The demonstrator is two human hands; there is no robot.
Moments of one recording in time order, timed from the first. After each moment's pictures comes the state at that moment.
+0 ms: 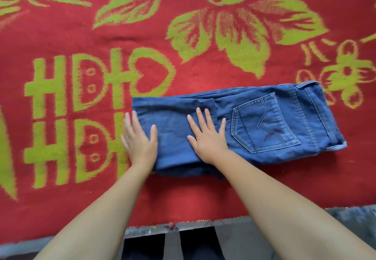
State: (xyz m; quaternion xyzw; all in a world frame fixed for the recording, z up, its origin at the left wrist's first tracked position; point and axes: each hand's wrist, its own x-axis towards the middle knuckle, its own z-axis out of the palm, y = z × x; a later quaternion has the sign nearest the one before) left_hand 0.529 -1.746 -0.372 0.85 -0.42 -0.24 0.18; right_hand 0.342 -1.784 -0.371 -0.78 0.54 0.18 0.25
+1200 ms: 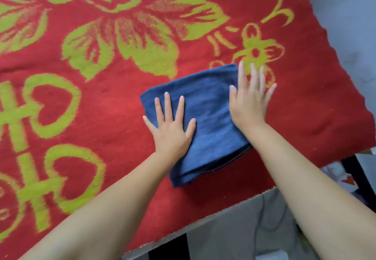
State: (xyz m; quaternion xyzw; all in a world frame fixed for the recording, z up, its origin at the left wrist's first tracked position) left_hand 0.264 -1.824 -0.350 0.66 -0.71 -0.24 0.00; right_hand 0.076 -1.854 -0.315 -0.59 0.80 -0.08 0.09
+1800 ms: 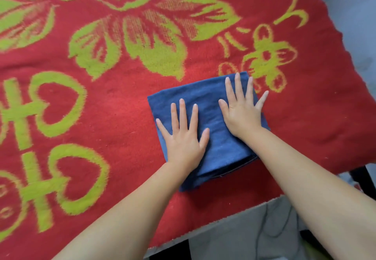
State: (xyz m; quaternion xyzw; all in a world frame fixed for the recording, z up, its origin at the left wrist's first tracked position) left_hand 0.249 -1.809 -0.363 0.64 -0.74 -0.20 0.03; right_hand 0.085 -1.858 -0.362 -0.66 0.74 0.04 0.15
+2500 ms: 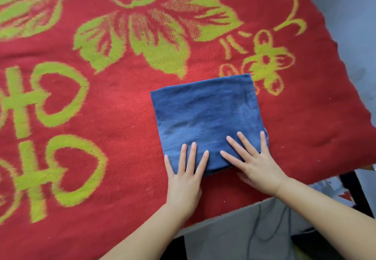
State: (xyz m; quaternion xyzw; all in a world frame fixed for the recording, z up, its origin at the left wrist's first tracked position) left_hand 0.261 -1.705 -0.351 0.55 -0.81 -0.17 -0.09; right_hand 0.034 -1.733 -0.345 -0.88 0.44 0.16 0.06
